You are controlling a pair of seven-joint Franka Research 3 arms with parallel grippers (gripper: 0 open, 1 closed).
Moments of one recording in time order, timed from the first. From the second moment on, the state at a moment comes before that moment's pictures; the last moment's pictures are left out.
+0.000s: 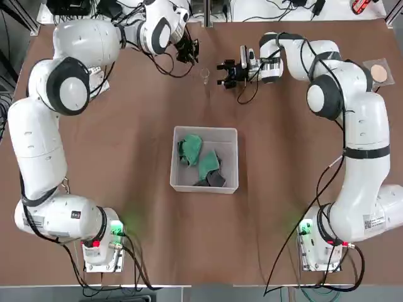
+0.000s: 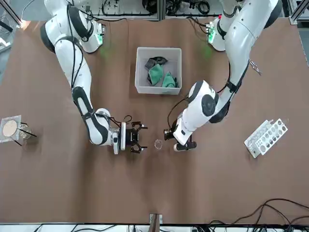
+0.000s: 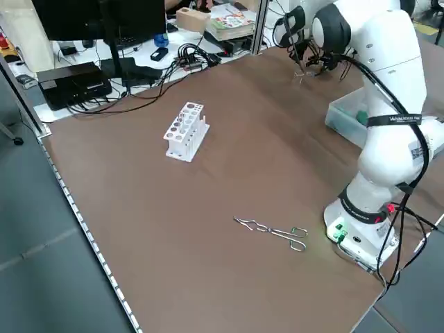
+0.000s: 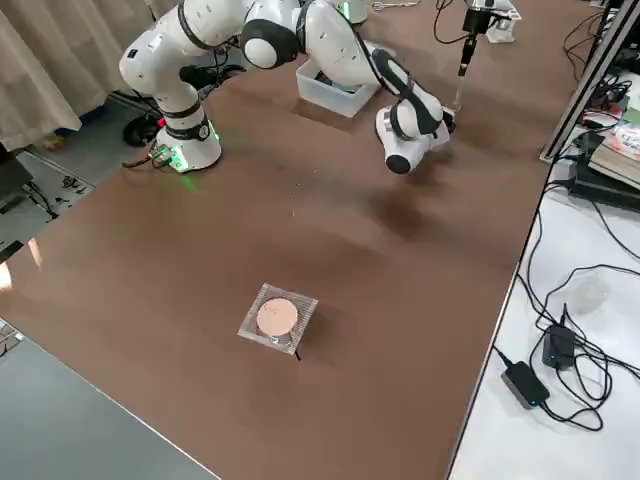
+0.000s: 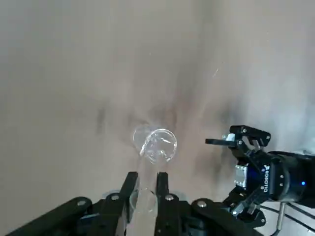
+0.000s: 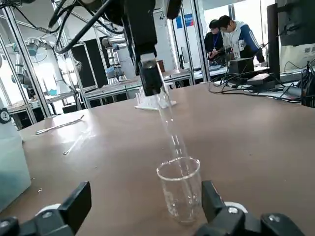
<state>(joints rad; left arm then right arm) -0.10 0.72 -0.57 -1.55 0.01 2.49 -0.67 0.25 1.00 0.15 -1.48 1.69 1.97 -2.33</state>
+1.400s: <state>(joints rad) -0.07 0.30 -0.17 -1.55 0.01 1.86 -0.78 0.36 1.15 0.15 -1.28 1.79 2.21 -2.34</state>
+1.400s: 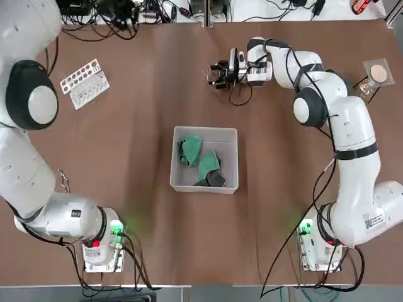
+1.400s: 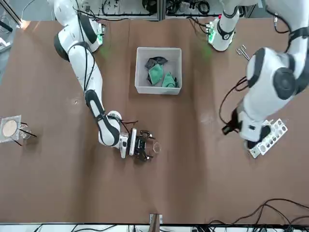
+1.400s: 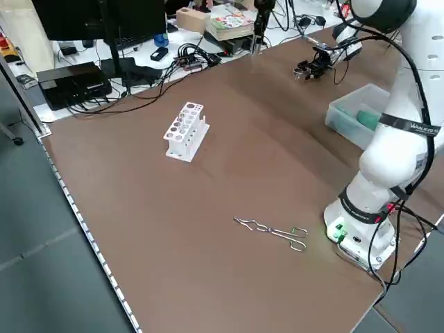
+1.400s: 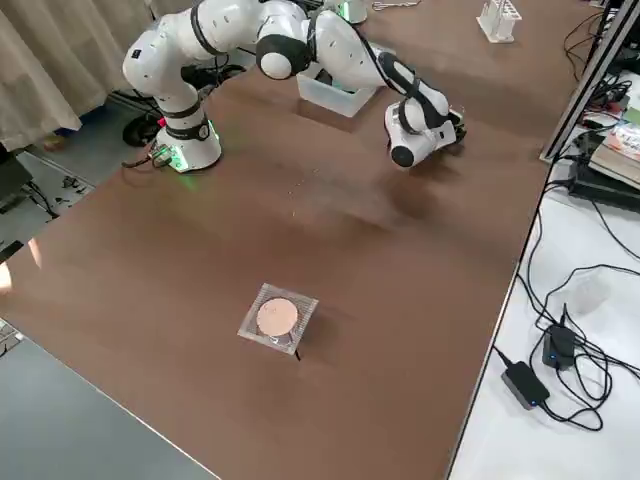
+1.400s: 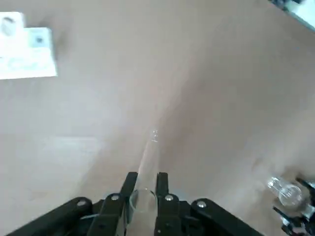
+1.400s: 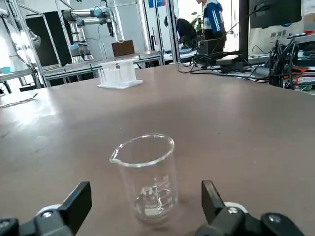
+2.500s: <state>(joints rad) -0.02 0.15 0.30 -1.83 -0.01 2.00 -0.29 0.40 1.16 0.15 -1.25 1.84 2.25 -2.33</state>
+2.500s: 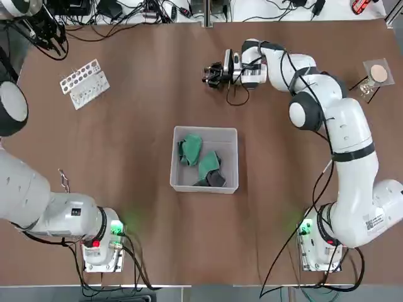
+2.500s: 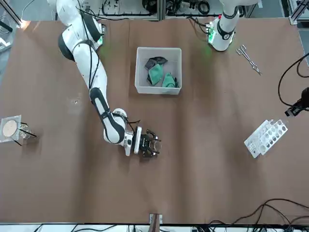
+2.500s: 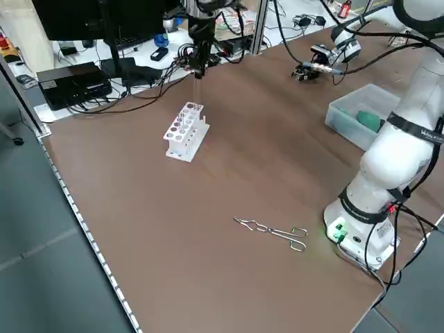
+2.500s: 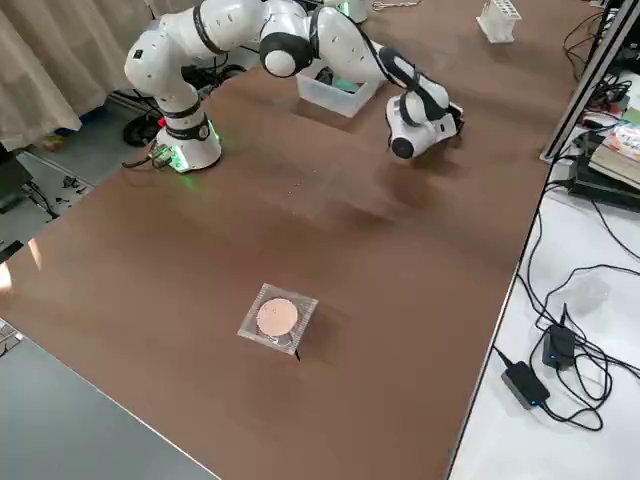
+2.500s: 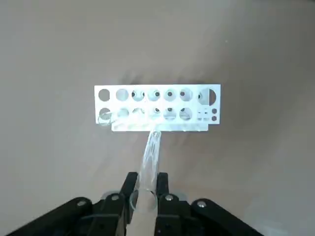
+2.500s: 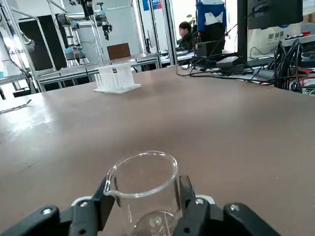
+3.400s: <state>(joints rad) 0.00 0.23 0.33 -1.81 -0.03 2.05 -0.23 0.40 1.16 0.14 -1.24 1.84 2.27 -2.33</state>
